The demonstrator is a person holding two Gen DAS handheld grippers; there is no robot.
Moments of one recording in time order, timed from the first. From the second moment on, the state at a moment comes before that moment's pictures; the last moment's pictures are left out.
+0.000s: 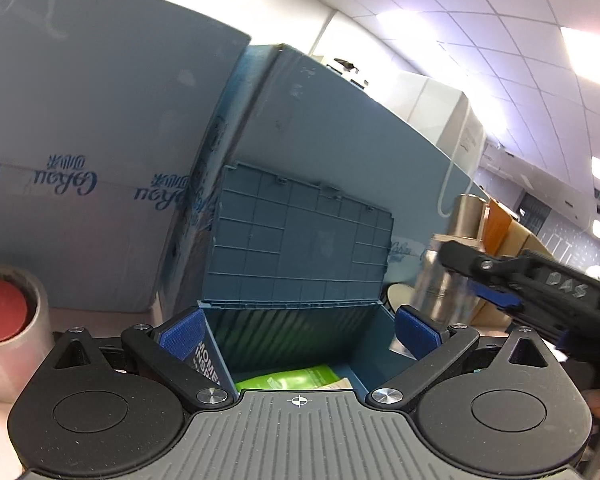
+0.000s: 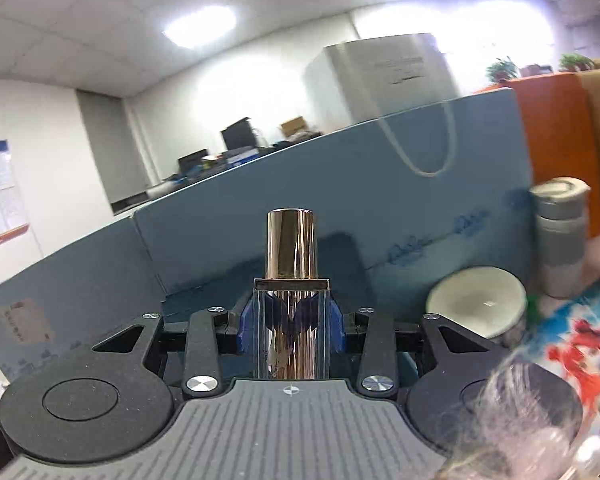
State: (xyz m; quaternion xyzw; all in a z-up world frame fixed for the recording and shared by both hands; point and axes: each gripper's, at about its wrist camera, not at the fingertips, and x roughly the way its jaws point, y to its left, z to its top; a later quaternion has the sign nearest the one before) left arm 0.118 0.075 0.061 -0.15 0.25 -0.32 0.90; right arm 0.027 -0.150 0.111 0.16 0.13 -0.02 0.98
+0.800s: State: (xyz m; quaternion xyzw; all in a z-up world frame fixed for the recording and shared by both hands) left arm 0.125 0.073 0.055 -0.15 0.27 -0.31 0.90; right arm 0.049 -0.119 0.032 -0.19 0.15 0.02 0.97
